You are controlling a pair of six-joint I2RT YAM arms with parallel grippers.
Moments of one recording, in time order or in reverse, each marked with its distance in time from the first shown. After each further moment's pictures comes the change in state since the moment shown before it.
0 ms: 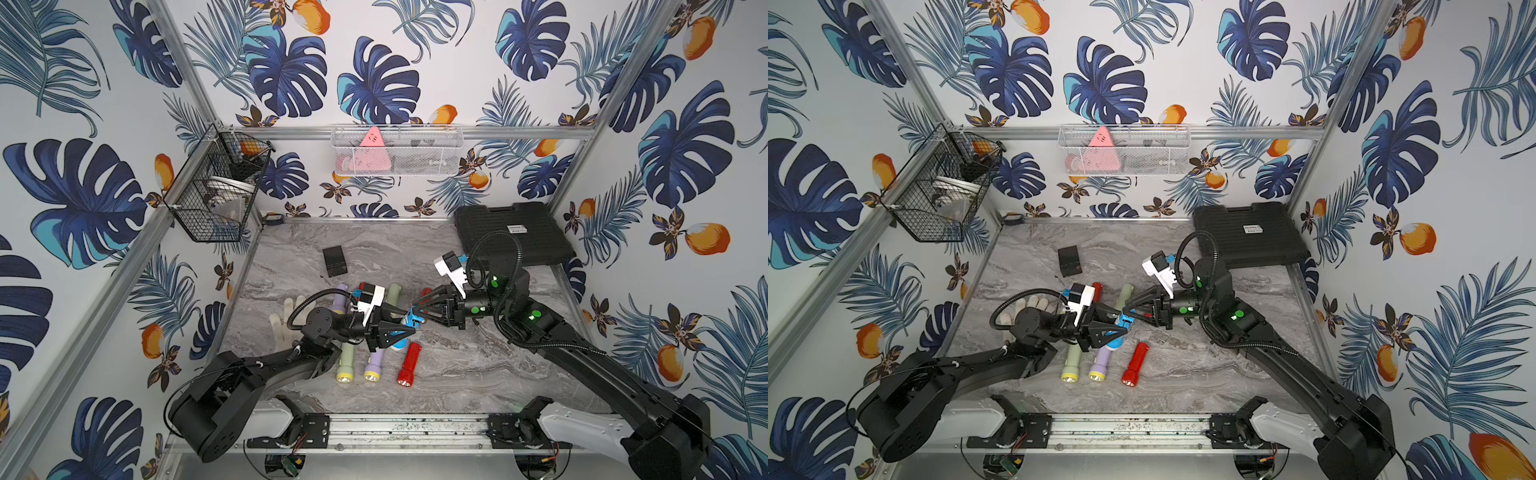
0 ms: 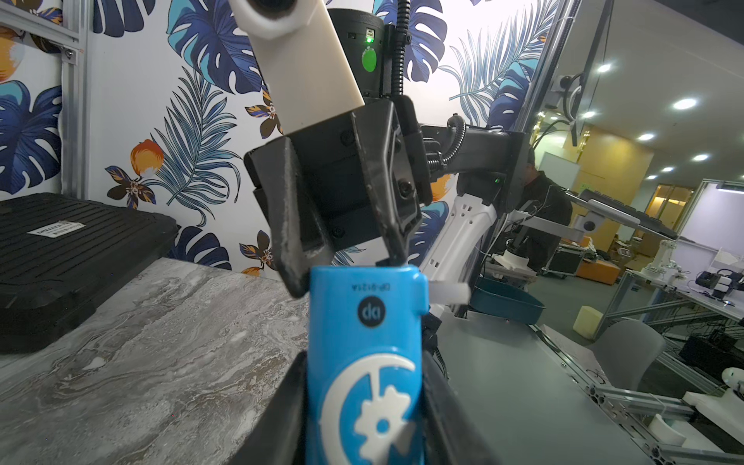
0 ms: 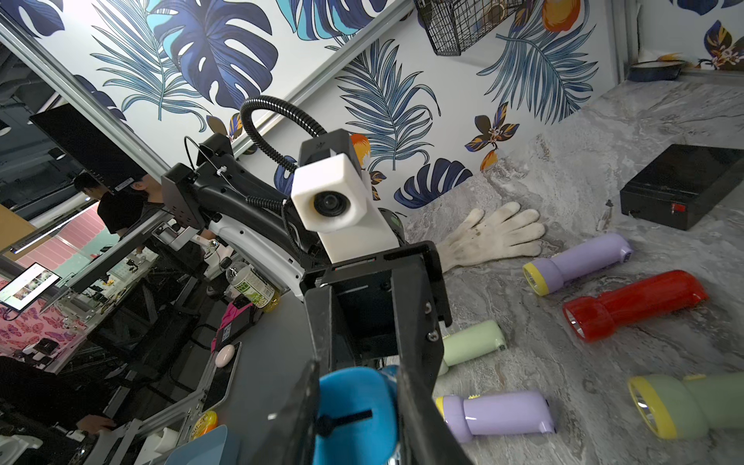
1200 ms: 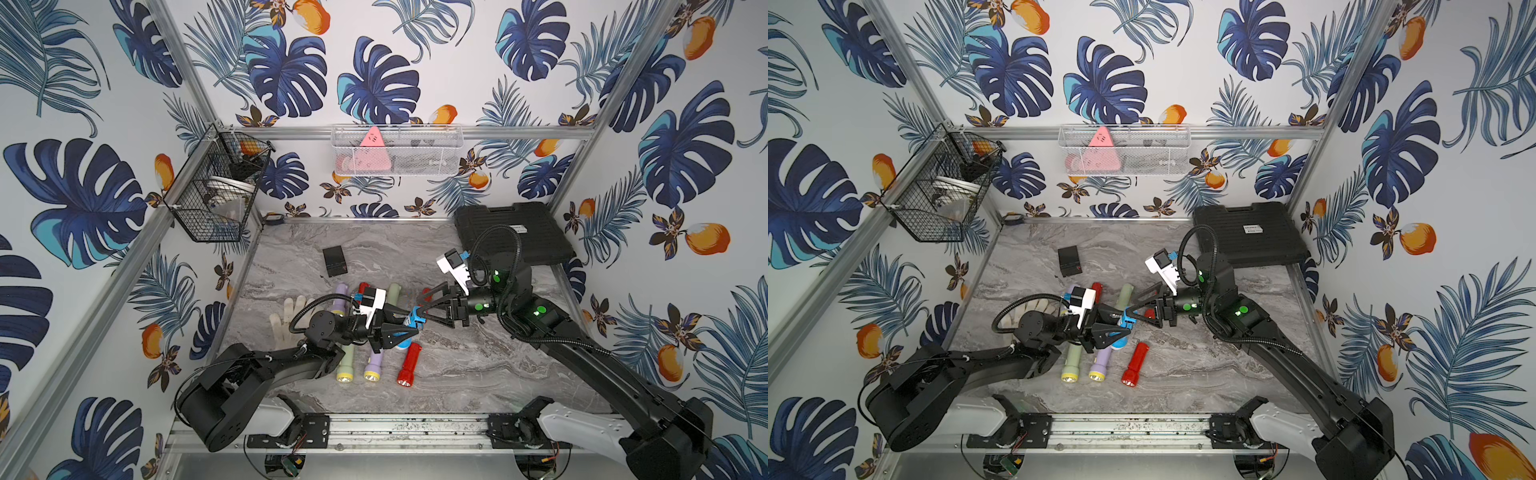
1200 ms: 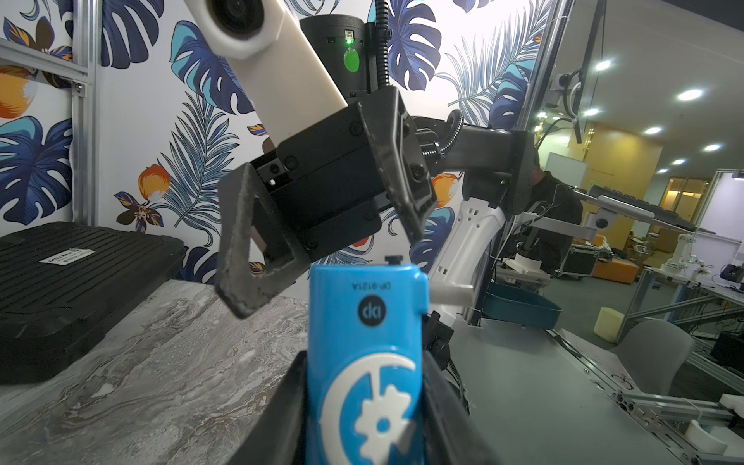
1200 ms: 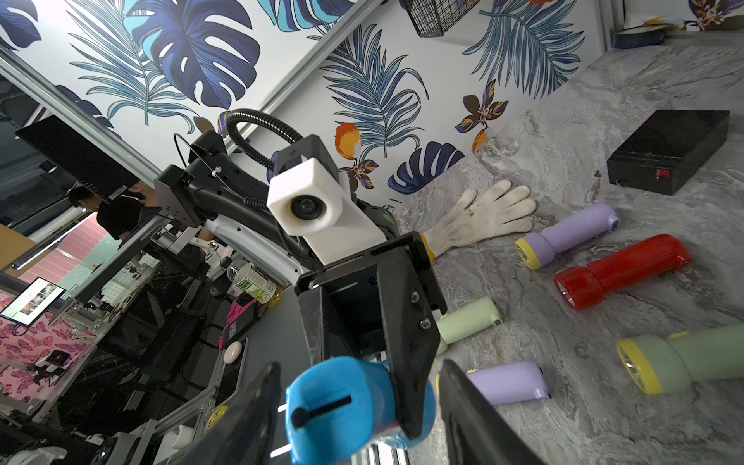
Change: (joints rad) left arm -0.038 0.068 -0.010 0.099 -0.049 0.040; right arm -0.034 -0.001 0.048 -0.122 -0.024 -0.004
